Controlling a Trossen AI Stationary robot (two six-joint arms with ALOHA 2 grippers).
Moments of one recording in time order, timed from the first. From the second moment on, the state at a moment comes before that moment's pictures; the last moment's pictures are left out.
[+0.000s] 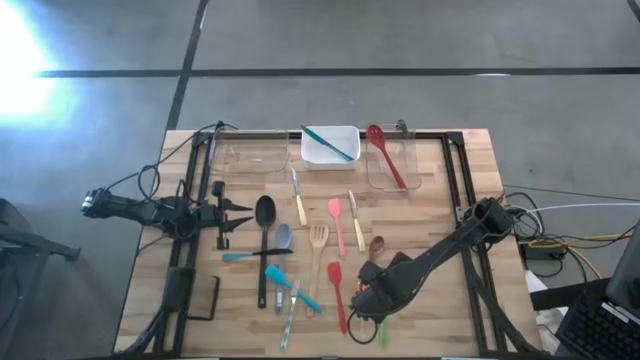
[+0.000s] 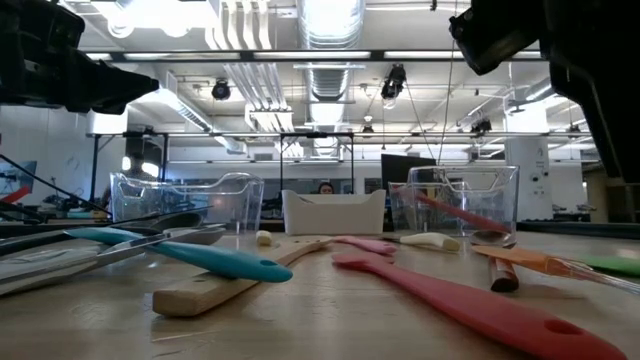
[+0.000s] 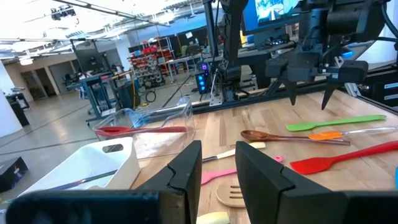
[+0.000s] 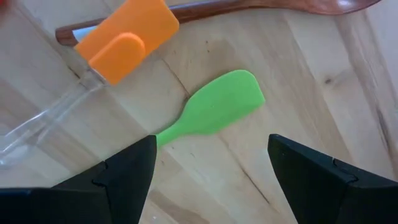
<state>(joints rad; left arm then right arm) -0.22 0.08 0.01 0.05 -0.31 0.23 0.57 1.99 1.53 -1.22 0.02 1.23</state>
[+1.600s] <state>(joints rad) -0.22 0.08 0.01 0.05 -0.31 0.23 0.52 1.97 1.16 -0.84 0.02 1.42</state>
